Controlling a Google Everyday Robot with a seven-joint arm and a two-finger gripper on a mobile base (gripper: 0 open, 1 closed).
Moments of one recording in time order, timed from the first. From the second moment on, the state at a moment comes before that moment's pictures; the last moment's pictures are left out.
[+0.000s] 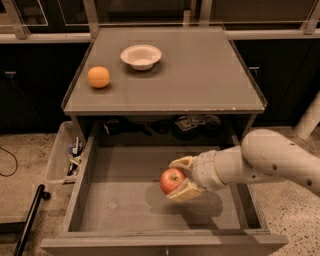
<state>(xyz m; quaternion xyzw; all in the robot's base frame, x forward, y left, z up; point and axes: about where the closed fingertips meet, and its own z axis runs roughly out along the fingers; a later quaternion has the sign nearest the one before) 0.458 -0.061 0.695 -0.60 0.68 0.21 0.35</state>
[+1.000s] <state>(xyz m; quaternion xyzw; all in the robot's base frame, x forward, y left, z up) 0.508 -0.148 0.858 -0.61 0.65 0.15 0.43</state>
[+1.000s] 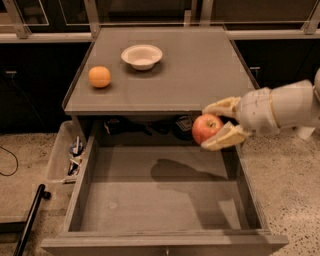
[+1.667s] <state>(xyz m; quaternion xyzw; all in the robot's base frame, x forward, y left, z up) 0.555 -0.177 0.918 -0.59 0.64 0.13 0.47</state>
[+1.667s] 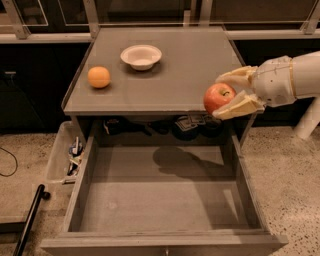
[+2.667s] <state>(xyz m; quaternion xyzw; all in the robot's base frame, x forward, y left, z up) 0.613 -0.182 0.923 -0.59 0.62 0.12 0.50</state>
